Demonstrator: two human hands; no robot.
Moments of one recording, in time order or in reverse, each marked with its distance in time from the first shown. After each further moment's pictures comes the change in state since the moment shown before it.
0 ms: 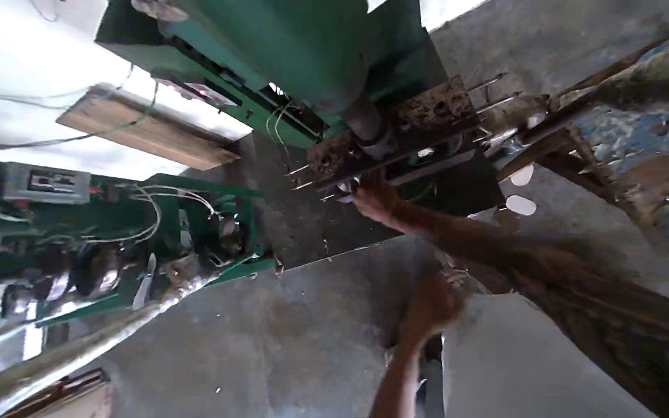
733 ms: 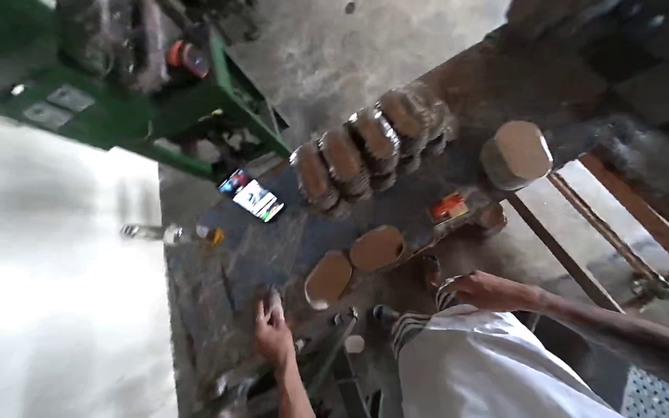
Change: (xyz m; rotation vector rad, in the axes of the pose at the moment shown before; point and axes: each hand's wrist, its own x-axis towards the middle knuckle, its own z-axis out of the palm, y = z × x) left_hand 0.253 0.290 0.180 0.625 0.308 0.801; right_hand -0.725 0.122 -0.028 0.909 0.543 1.155
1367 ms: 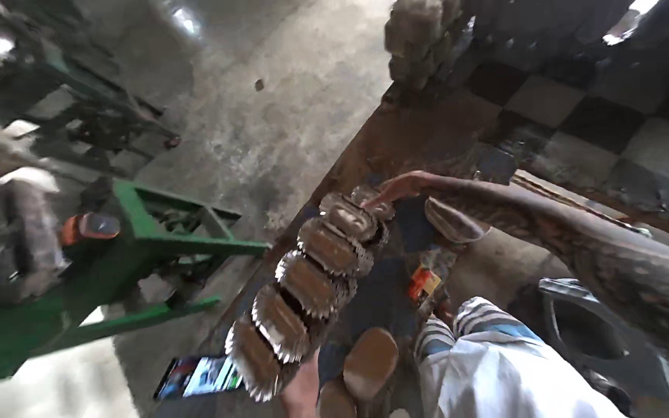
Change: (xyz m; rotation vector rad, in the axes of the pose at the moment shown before) left_hand 0.064 0.243 0.081 -1.260 -0.588 -0.420; right_hand 0.020 -0.037 -0.354 0.847 -0.168 -0.426
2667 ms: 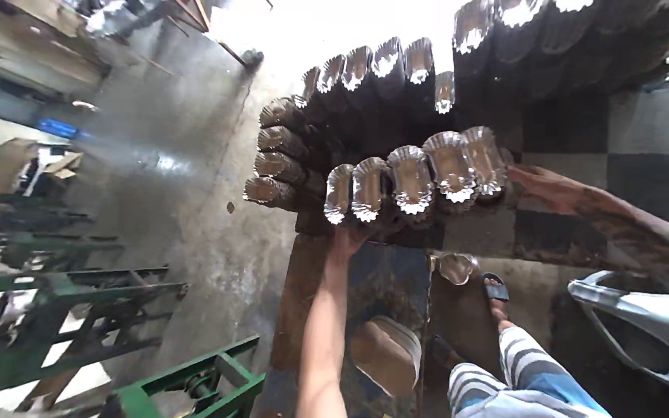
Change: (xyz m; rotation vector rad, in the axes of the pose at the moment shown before) left_hand 0.018 -0.187 0.647 0.723 -0.957 -0.307; right_hand -0.461 0.177 -0.100 0.295 1.750 -0.148
